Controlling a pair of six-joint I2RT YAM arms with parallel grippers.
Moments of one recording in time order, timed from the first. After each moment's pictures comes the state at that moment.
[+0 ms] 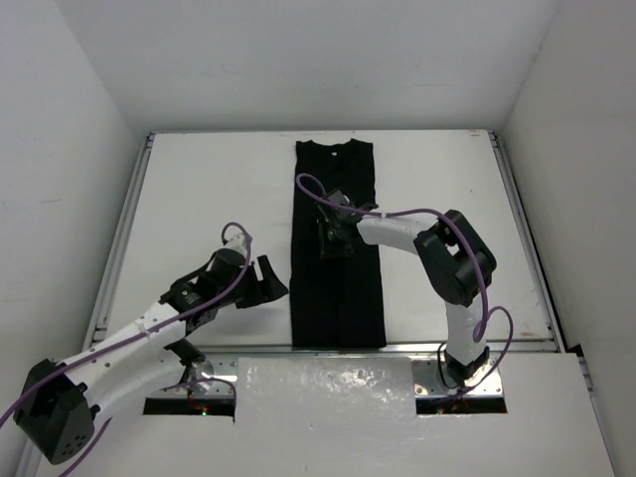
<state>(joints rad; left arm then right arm) -0.60 0.82 0.42 -0.36 0.05 -0.82 0.68 1.98 1.24 -0.35 -0.01 0.58</state>
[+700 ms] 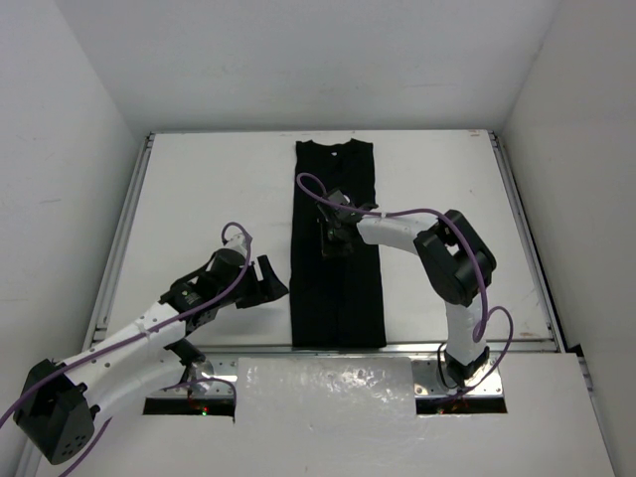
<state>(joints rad) -0.60 0.82 0.42 -0.36 0.06 -0.82 0.68 1.98 1.24 -0.35 0.00 0.59</state>
